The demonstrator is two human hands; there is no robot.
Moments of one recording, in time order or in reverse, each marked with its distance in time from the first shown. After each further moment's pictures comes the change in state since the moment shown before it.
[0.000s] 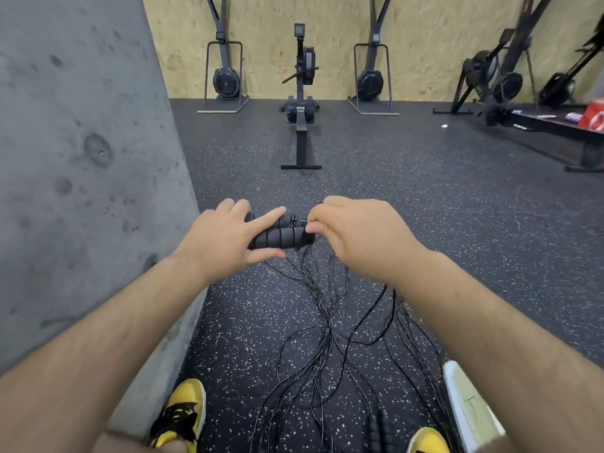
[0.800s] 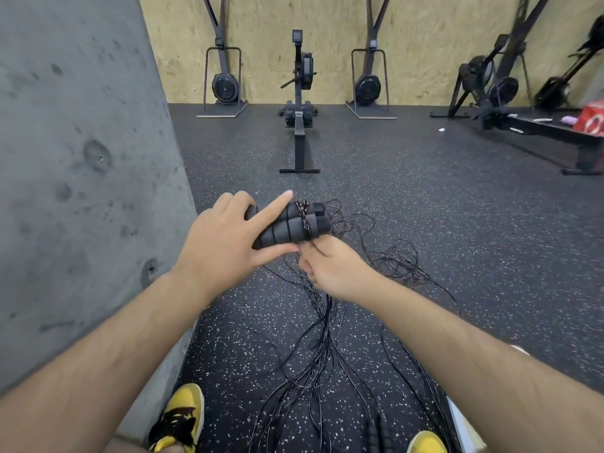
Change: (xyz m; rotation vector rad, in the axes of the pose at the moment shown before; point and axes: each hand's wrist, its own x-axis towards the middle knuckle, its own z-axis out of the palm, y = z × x) left_hand 0.000 0.028 -0.035 -0.032 0.128 -0.094; right_hand -0.006 -0.024 0.051 1.160 -0.301 0.588
